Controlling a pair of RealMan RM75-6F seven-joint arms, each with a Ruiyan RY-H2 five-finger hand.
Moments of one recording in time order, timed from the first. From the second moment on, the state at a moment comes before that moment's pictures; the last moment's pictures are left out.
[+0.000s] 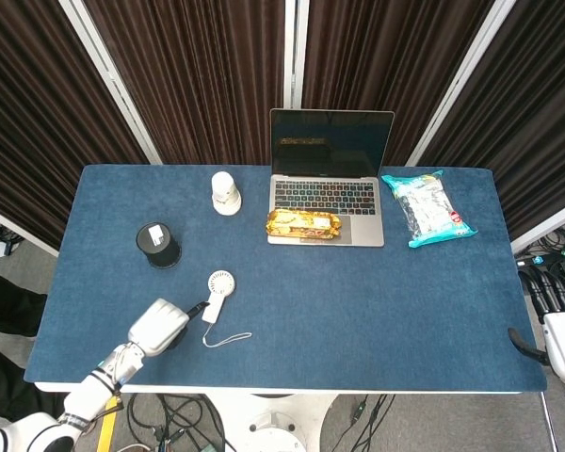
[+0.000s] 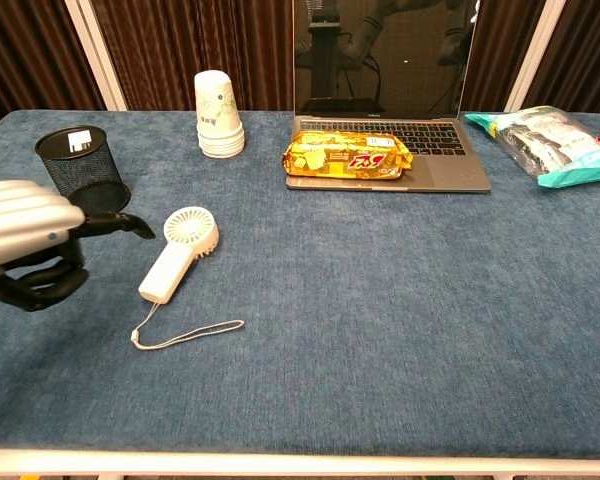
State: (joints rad) left arm -0.48 -1.38 -0.01 -1.68 1.46 0.94 0.45; right arm 0.07 -1.02 0.04 -1.54 -1.53 1.45 0.13
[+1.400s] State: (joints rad) left arm -0.58 -1.47 -0.01 -1.58 1.27 0.89 0.46; right arm 0.08 -1.04 0.03 -1.50 -1.51 1.42 0.15
